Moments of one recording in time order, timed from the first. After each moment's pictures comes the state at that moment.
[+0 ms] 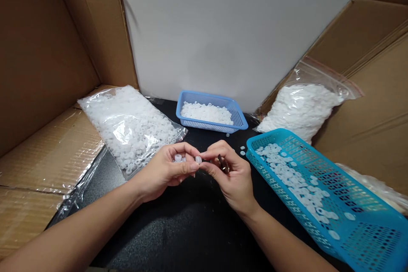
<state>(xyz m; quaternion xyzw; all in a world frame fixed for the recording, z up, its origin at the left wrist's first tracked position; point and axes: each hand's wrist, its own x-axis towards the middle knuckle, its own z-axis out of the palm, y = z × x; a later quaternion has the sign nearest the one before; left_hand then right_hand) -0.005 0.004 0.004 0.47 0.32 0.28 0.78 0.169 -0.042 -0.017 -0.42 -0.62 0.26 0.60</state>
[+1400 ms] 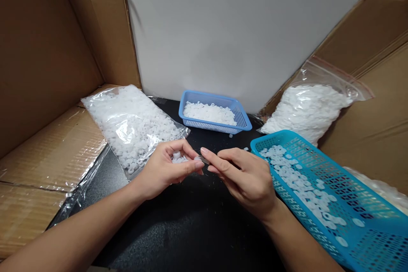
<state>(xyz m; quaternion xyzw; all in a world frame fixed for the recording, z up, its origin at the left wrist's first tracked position) -0.007 0.004 0.004 0.56 0.29 0.34 0.70 0.198 -0.044 0.003 -0.36 -0.83 -0.16 0.39</state>
